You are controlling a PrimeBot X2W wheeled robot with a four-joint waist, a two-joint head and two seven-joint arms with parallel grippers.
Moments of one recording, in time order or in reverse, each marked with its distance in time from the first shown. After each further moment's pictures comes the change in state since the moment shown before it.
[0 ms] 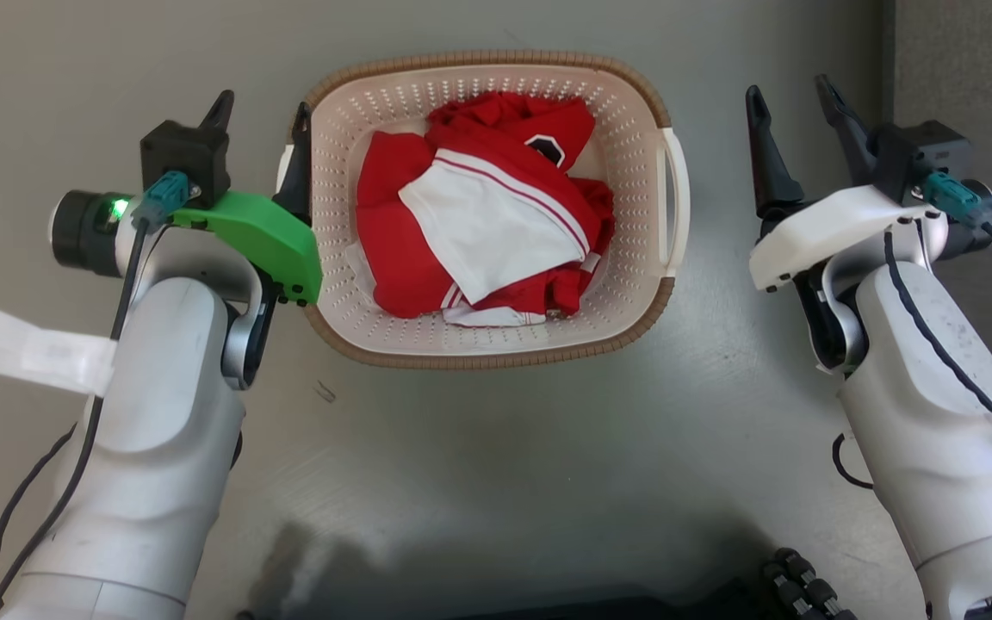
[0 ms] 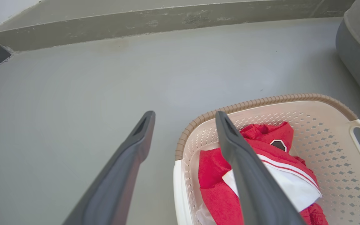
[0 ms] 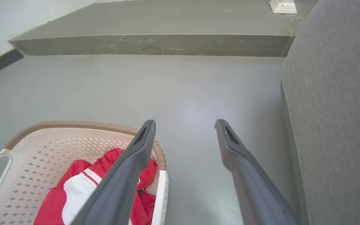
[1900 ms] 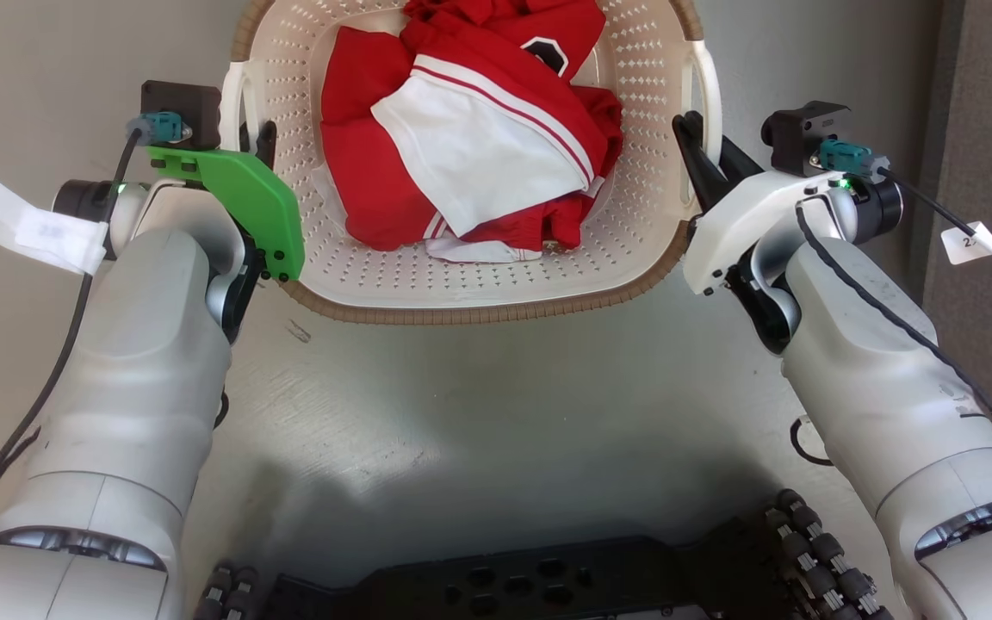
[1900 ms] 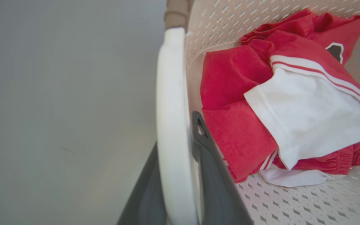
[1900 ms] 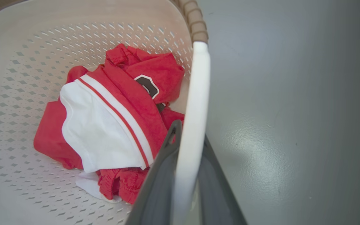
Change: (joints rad) left arm -0.269 -0.053 -0.020 0.540 -0.060 -0.100 0.056; right arm -0.219 0.065 0.158 0.421 0.073 0.101 0.007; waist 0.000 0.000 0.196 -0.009
